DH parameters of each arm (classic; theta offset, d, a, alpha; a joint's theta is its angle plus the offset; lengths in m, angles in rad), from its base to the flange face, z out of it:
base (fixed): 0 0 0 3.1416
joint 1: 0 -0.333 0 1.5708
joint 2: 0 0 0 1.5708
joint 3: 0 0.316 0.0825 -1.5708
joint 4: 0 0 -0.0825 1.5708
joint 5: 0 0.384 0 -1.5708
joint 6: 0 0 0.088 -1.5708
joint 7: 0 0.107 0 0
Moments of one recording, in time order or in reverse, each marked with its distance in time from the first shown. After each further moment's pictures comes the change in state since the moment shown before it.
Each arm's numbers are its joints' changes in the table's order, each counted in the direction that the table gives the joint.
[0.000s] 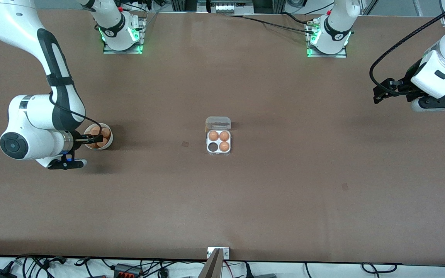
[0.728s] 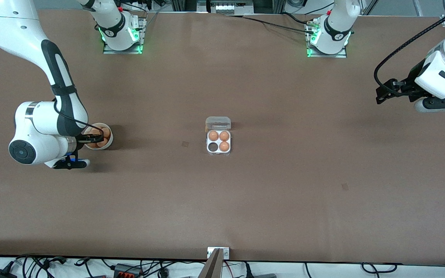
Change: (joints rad) left arm -0.006 0.000 0.009 0.000 0.000 0.000 0.000; right arm 0.010 0.048 -0.004 0.000 -0.010 0.019 -0.001
